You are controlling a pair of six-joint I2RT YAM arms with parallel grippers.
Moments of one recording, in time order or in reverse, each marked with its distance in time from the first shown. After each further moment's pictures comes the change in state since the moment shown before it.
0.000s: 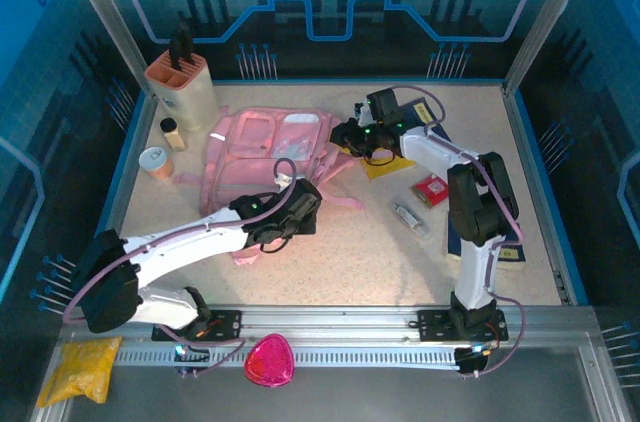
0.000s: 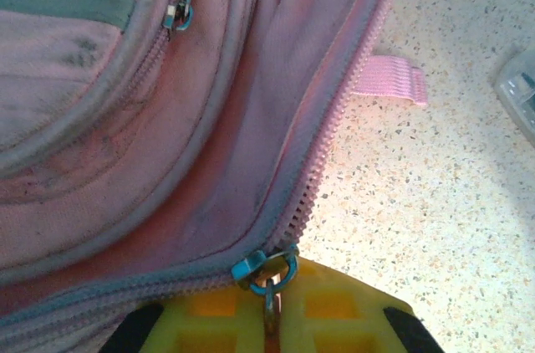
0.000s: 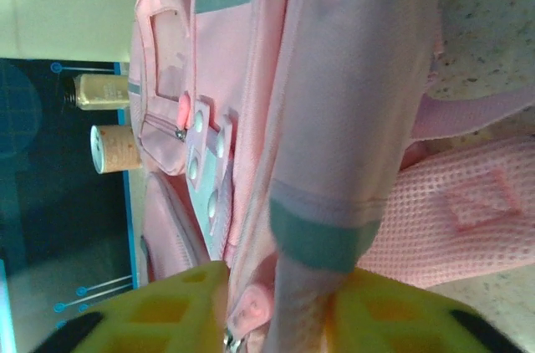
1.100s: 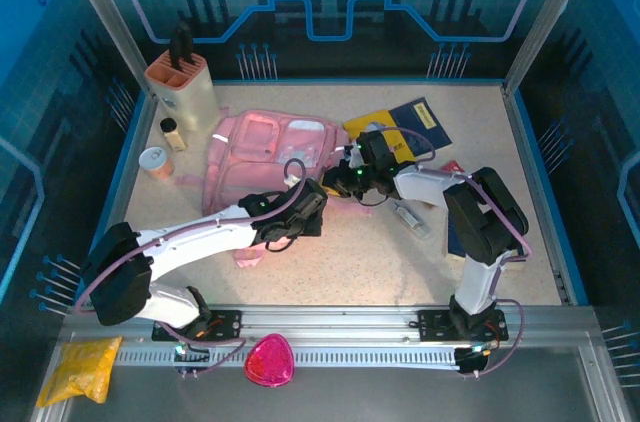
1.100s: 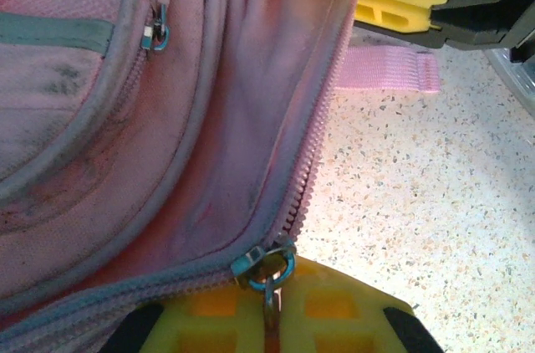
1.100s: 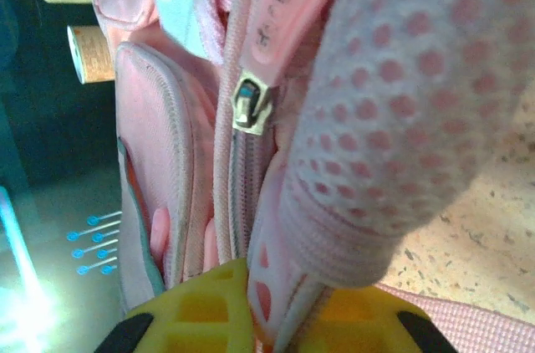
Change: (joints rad) left arm 0.000 0.049 0.010 0.038 0.066 0.060; right arm 0.141 -0.123 -0.377 0.264 -0.036 0.172
